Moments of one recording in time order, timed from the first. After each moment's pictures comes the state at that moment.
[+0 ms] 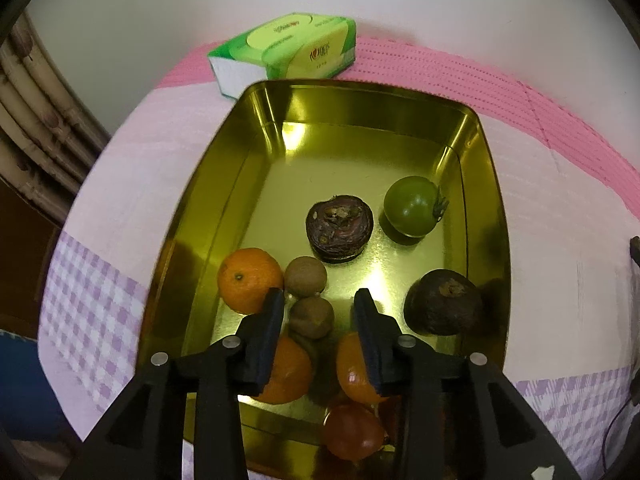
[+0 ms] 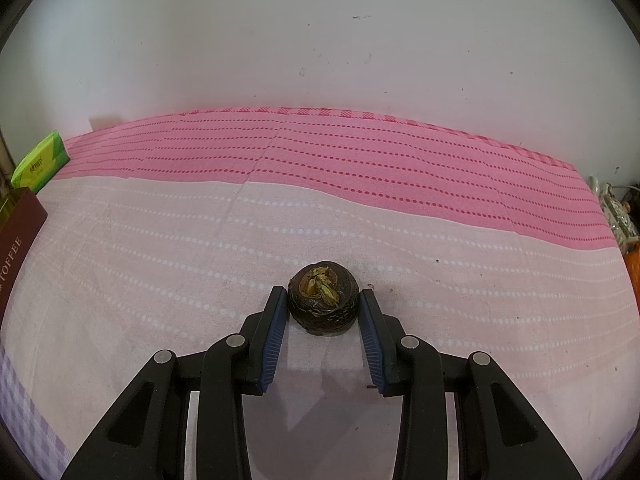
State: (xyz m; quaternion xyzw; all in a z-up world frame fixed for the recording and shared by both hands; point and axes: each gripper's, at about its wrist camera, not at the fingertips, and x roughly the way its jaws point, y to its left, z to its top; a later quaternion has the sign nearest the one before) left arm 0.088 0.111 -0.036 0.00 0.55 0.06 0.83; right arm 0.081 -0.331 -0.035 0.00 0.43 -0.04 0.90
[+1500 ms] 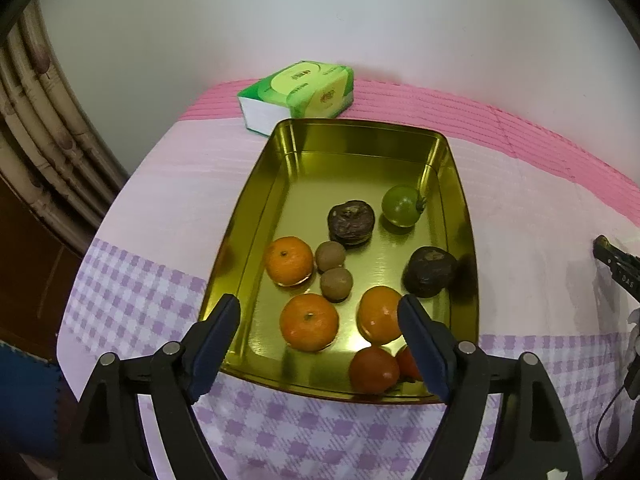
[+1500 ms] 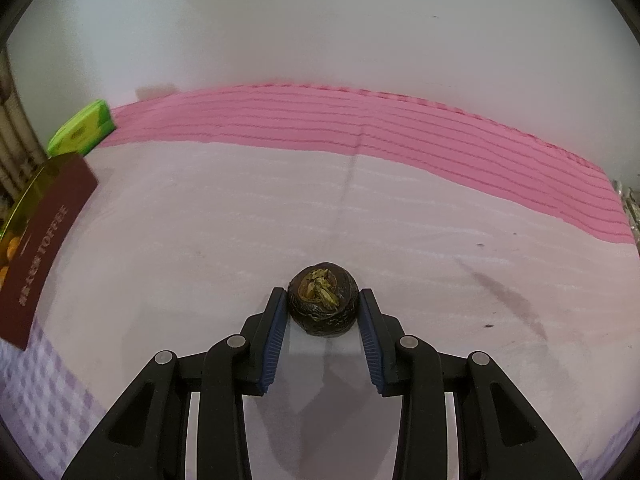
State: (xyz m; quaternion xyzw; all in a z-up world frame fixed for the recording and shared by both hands) left arm 0.035 0.126 0.007 0.01 0.49 0.04 0.87; right arm 0.058 -0.249 -0.029 -0.02 0.47 0.02 0.88
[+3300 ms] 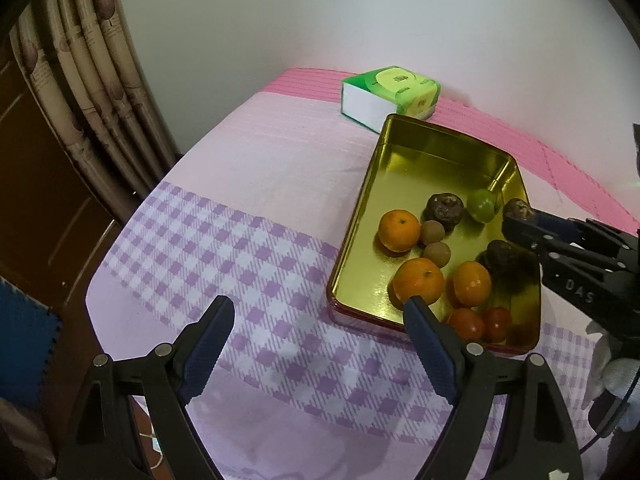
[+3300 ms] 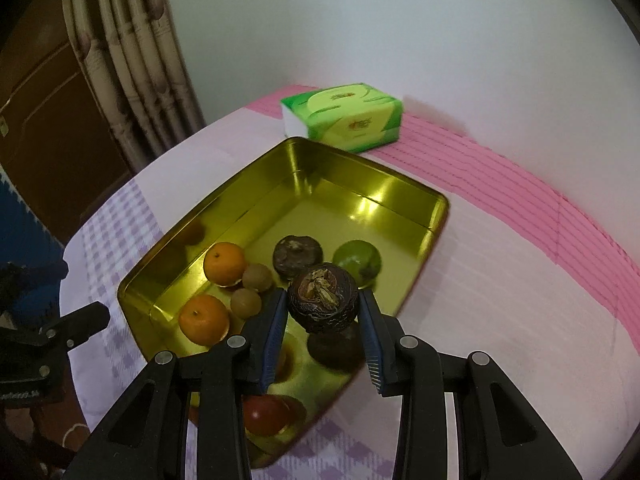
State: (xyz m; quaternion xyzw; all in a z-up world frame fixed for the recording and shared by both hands) left arm -0.015 0.206 0.015 -0.05 0.49 0.11 0.87; right arm 0.063 0.046 0.017 -0.10 0.45 0.25 0.85
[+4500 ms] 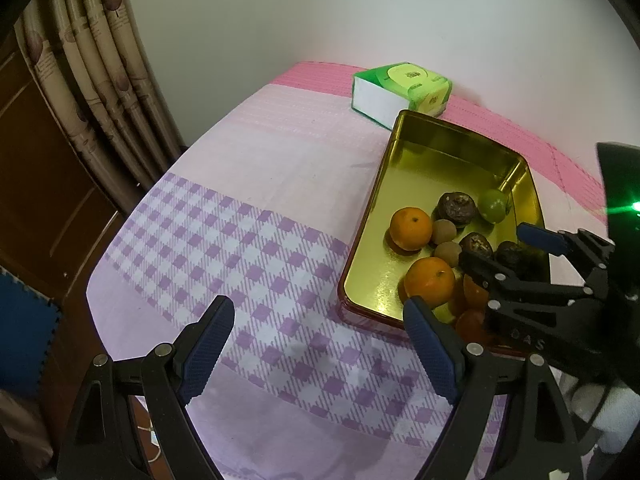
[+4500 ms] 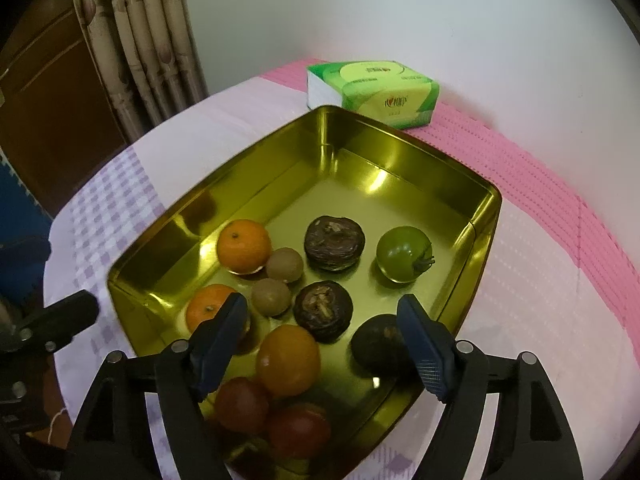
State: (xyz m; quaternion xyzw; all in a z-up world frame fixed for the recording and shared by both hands) left arm -0.015 0.212 0.010 -0.06 0.49 0.12 0.86; right arm 0.054 0.077 0.000 -0.13 0.46 0.25 0.84
